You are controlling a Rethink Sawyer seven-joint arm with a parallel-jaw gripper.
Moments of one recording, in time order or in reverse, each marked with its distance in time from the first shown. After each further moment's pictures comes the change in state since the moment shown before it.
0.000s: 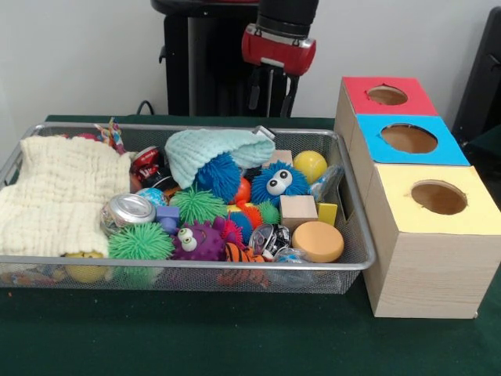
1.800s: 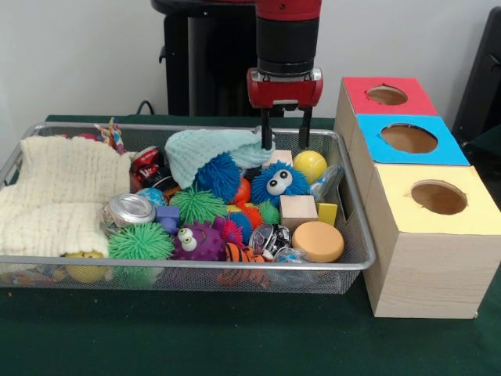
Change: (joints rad) arm -0.344 0.049 0.481 -0.139 -0.407 0.240 -0.062
